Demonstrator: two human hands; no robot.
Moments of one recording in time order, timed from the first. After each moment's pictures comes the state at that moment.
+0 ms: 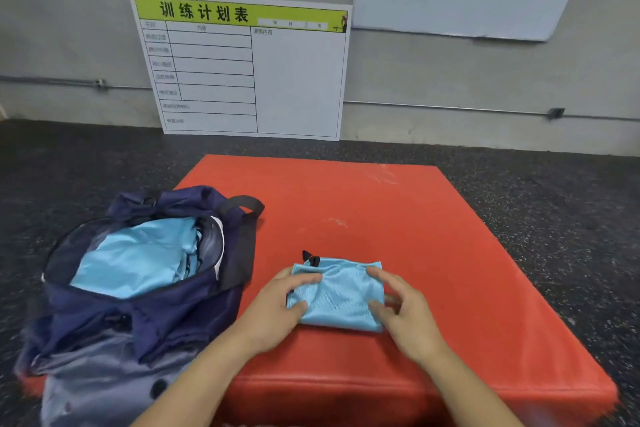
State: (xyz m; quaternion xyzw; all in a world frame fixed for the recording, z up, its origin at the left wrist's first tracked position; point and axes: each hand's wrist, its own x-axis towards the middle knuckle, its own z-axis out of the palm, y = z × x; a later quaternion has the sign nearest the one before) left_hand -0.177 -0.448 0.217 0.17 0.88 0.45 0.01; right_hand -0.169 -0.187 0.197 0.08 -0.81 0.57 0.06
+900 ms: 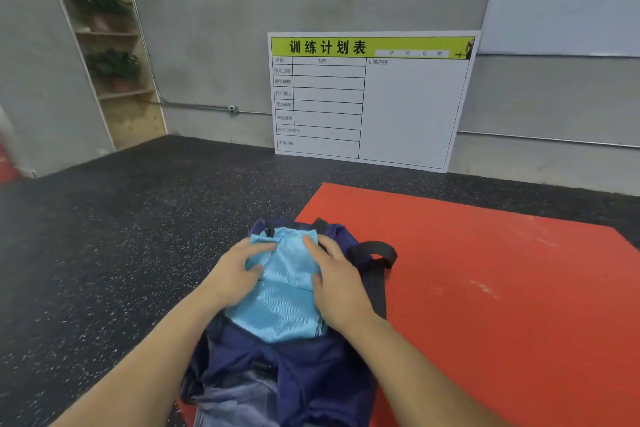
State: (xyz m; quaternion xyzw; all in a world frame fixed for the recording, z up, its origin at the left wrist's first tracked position) left_hand -0.244 -0.753 0.255 -0.06 0.93 0.34 -0.10; right_hand -0.279 -0.525 0.264 0.32 -0.89 0.33 0.05
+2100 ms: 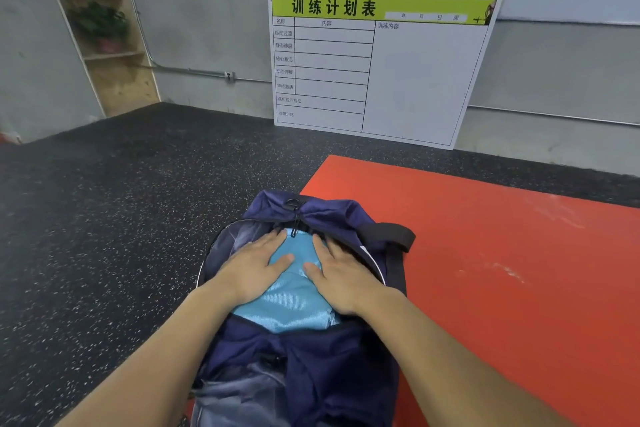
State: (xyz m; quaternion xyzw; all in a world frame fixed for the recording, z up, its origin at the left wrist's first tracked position) left_hand -0.271 -0.751 0.204 -0.06 0.97 0.23 0.00; right_hand -0.323 -0.546 0.218 0.31 -0.93 0.15 -0.14
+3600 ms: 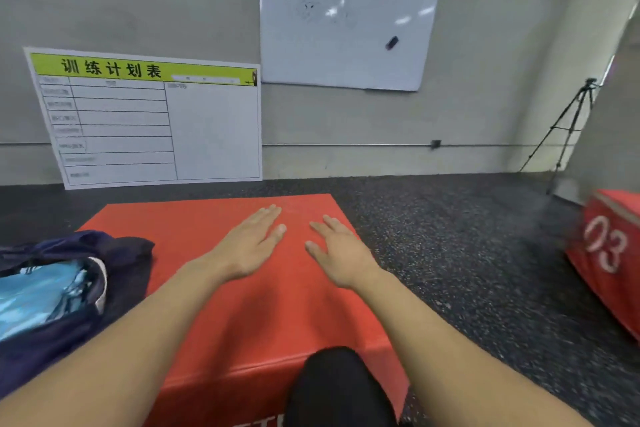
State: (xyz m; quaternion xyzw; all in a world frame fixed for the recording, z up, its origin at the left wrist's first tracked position) left_hand -0.169 -0.286 0.364 0.27 0.93 0.25 -0.07; right_hand -0.115 -0.073 0.361 0.07 -0.98 0.18 0.11
